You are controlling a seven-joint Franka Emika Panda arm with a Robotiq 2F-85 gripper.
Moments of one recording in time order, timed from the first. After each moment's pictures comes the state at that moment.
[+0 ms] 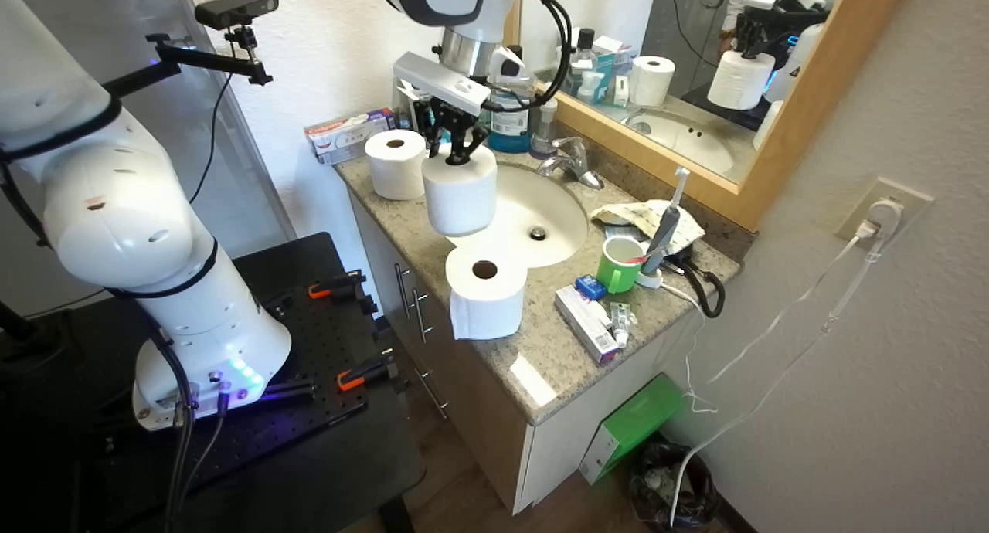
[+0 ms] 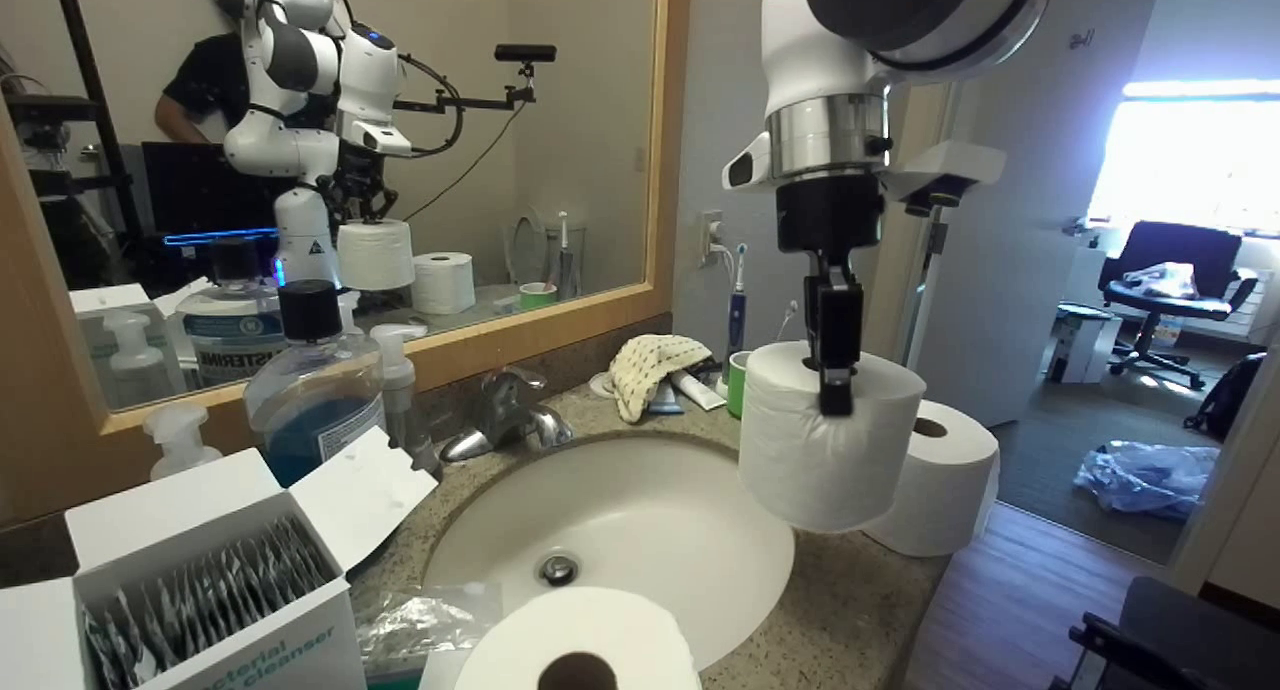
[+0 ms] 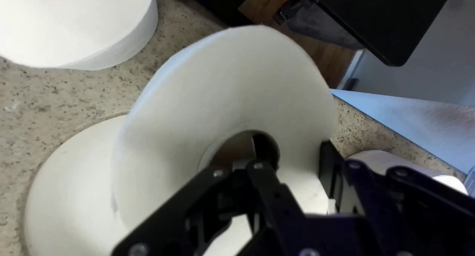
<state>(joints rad) 0.13 -0.14 -0.04 -2.36 0.12 1.98 -0.58</state>
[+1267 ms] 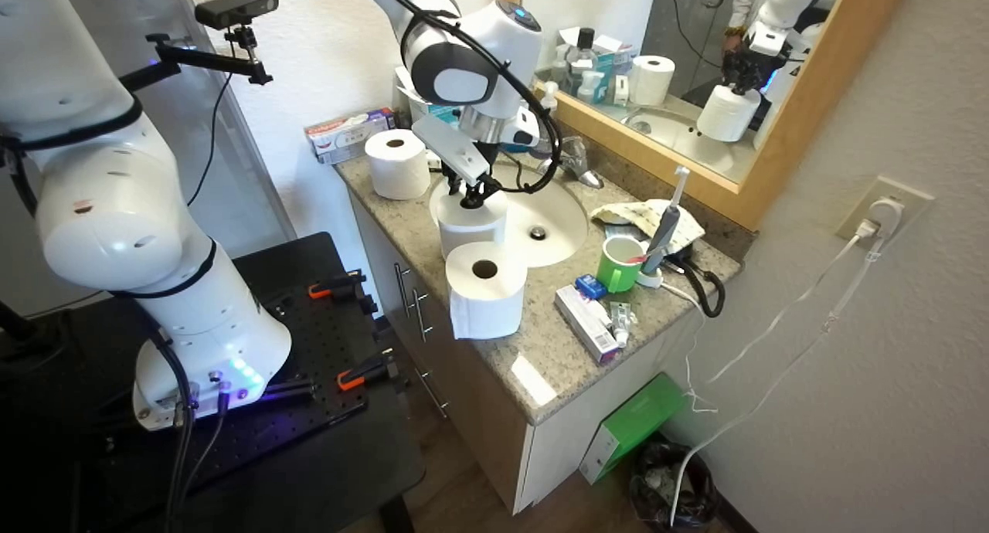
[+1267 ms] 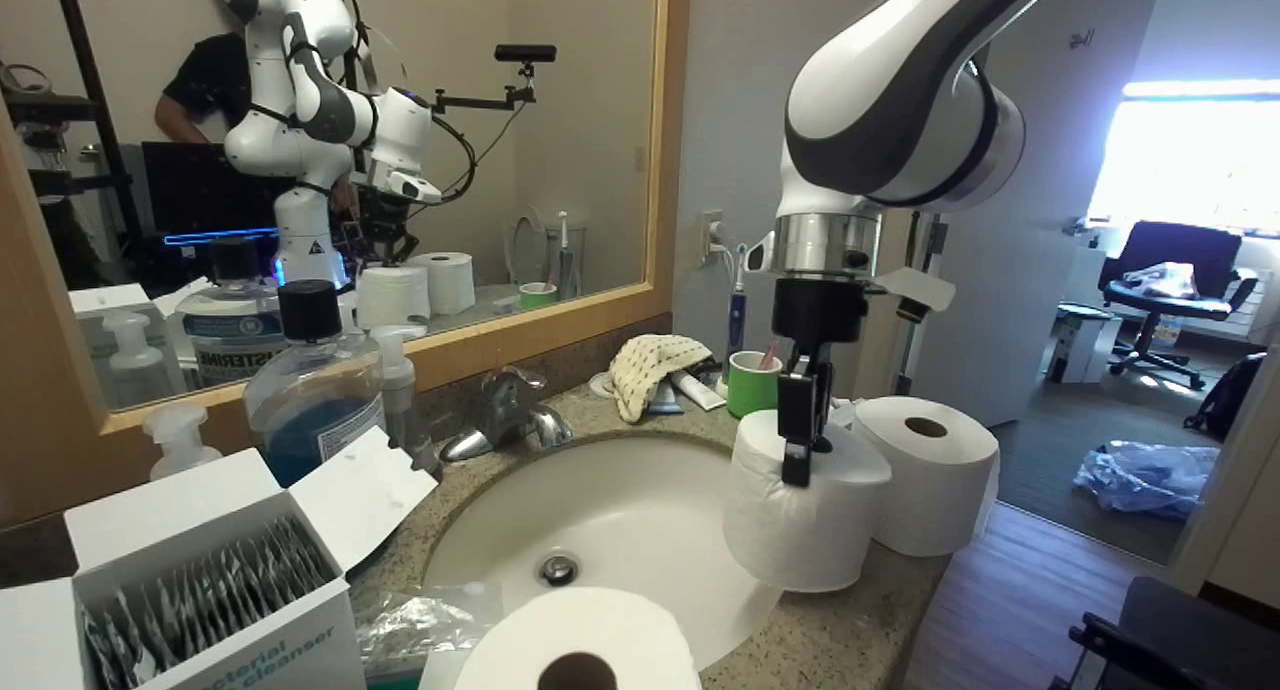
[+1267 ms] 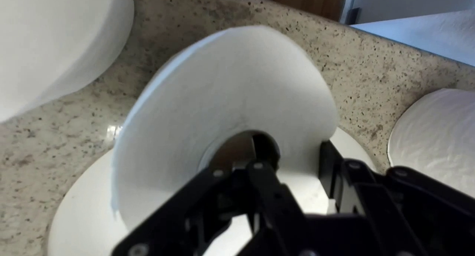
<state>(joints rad) 0.04 0.01 -0.03 -2.45 0.30 2.28 -0.55</state>
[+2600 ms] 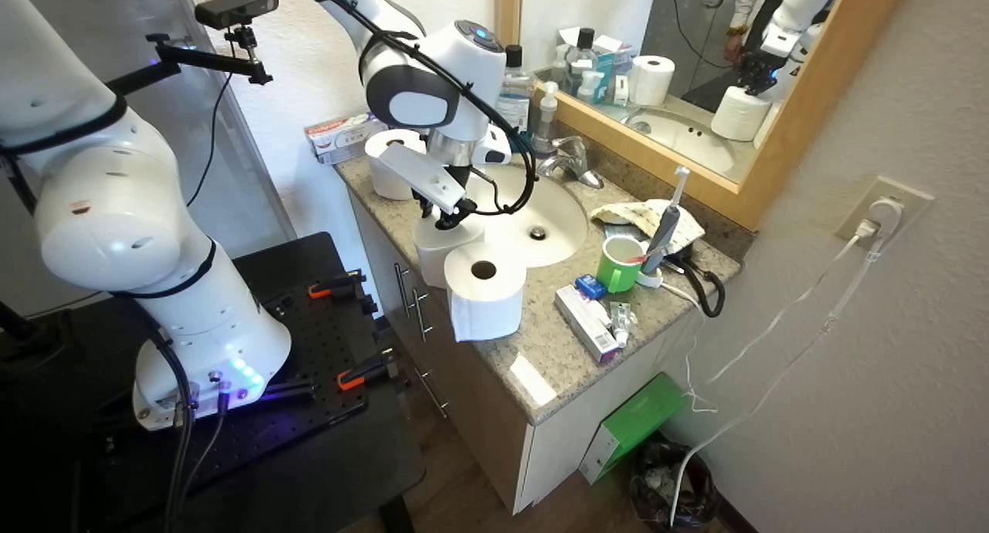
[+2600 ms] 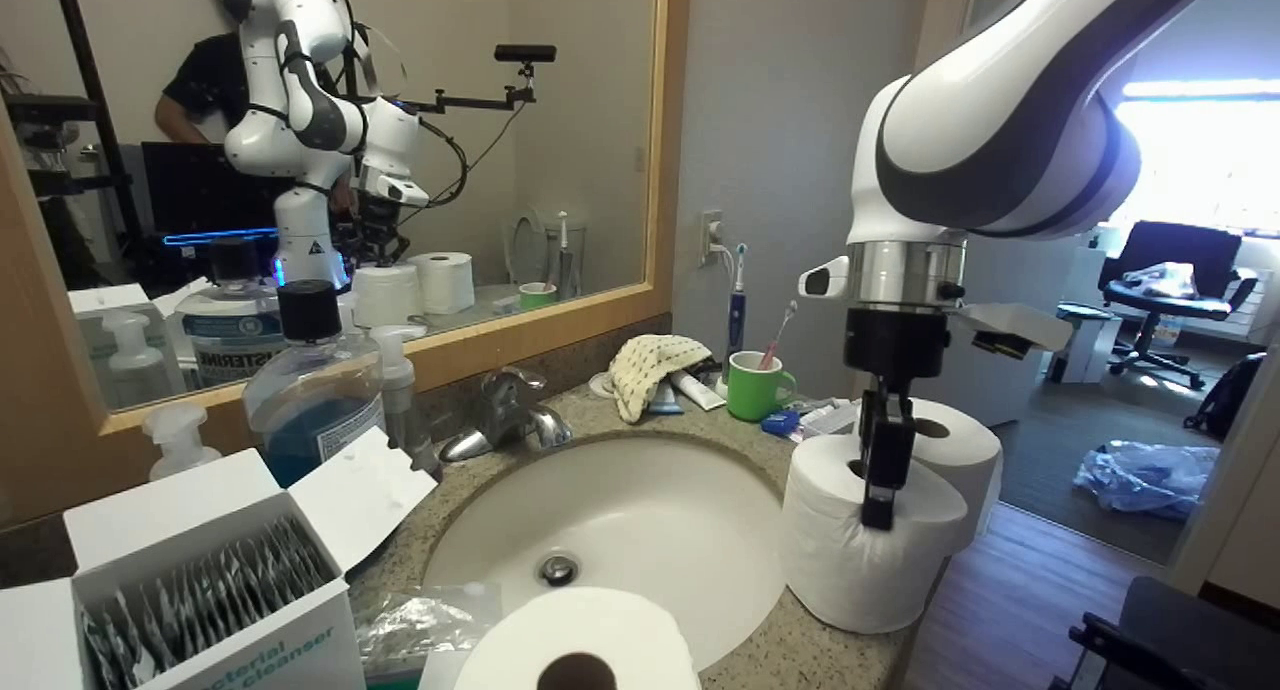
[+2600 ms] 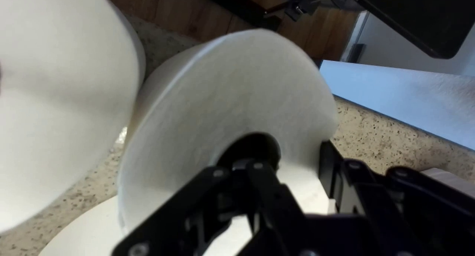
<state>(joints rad) 0.03 -0.13 -0.05 -2.65 0.27 2.35 -0.70</state>
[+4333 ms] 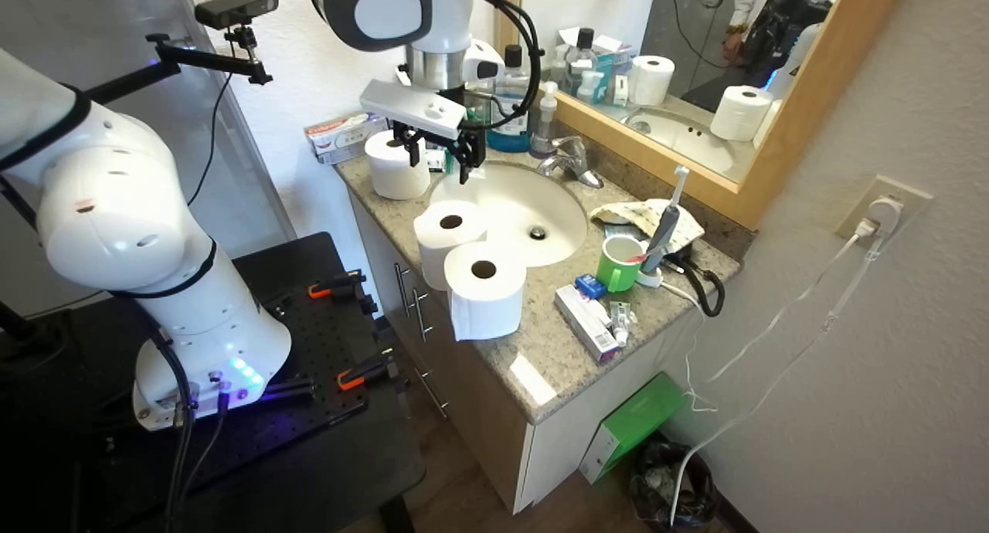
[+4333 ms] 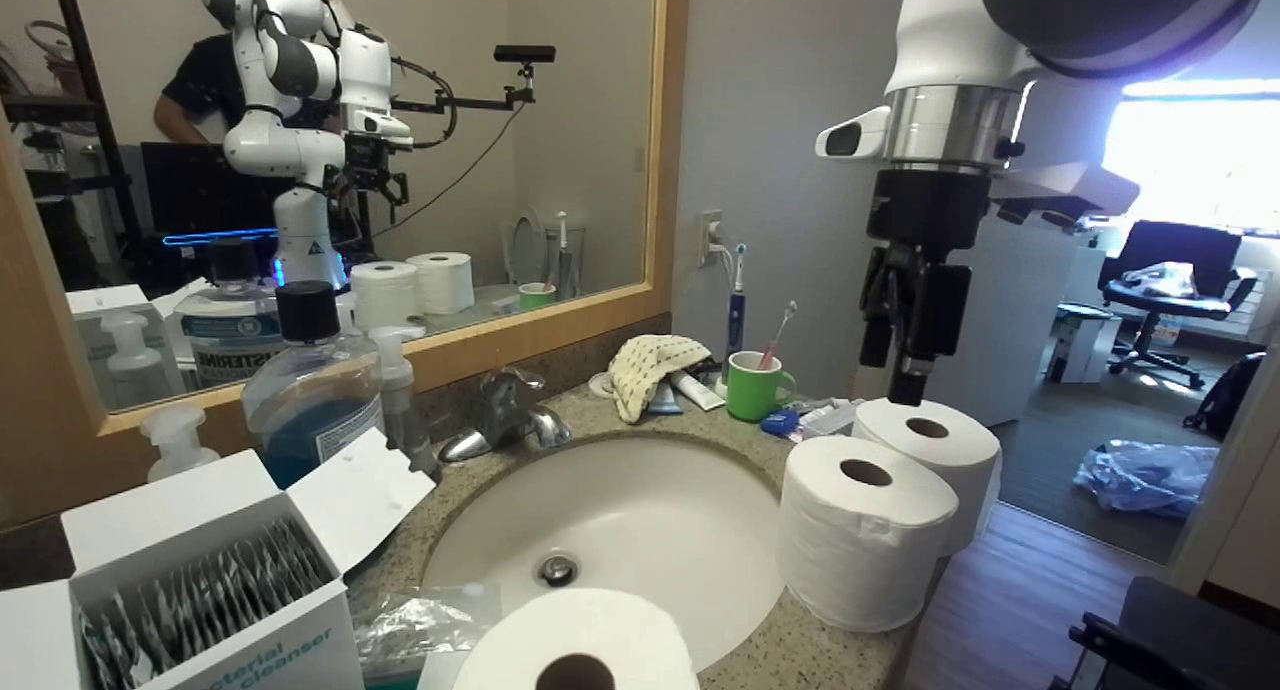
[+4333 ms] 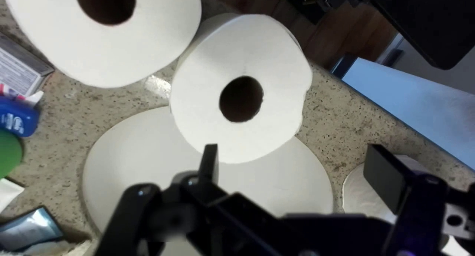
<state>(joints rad) 0.06 -0.42 -0.05 -2.64 0.10 2.22 -0.70</state>
